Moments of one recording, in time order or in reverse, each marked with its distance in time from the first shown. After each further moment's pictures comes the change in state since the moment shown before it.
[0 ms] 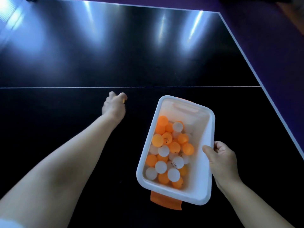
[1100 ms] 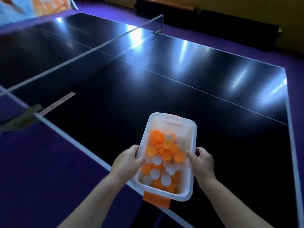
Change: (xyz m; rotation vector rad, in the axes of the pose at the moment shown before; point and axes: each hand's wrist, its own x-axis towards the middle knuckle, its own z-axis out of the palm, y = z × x) left_hand -0.582 0.015 0.076 -0.310 0.239 -0.211; right_hand -0.158 0.078 -0.197 -0.149 -0.613 -0.291
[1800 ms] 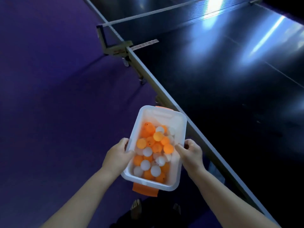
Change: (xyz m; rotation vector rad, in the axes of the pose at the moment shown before) left_hand -0.316 -0.189 -0.024 -0.207 0.252 -0.498; right_hand -0.256 0.092 0.109 -0.180 -0.524 -0.110
